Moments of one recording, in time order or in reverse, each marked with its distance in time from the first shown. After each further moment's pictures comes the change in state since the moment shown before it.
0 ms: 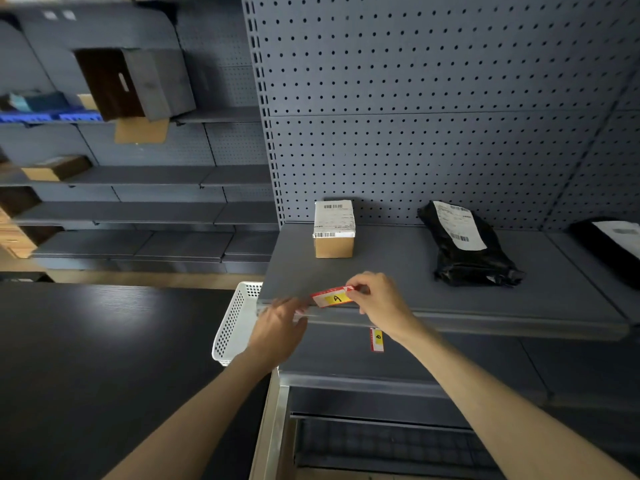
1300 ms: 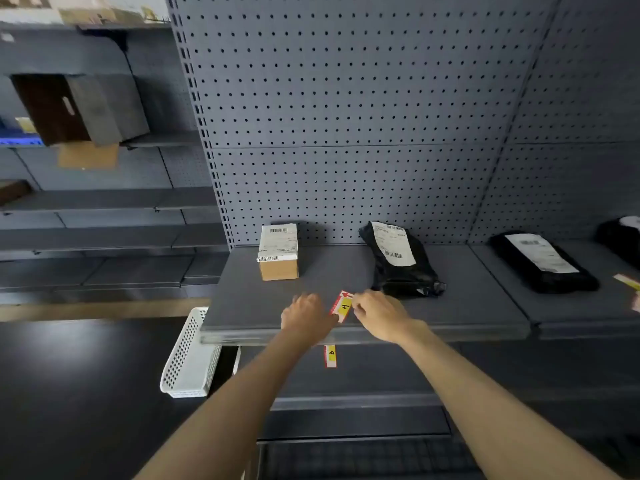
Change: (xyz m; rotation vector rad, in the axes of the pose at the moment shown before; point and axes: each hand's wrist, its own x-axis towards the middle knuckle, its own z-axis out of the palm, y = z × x) left_hand 0.065 0.148 0.047 0.110 -0.268 -0.214; right_hand -0.020 0.043 -0.105 -0.652 -0.180 0.068
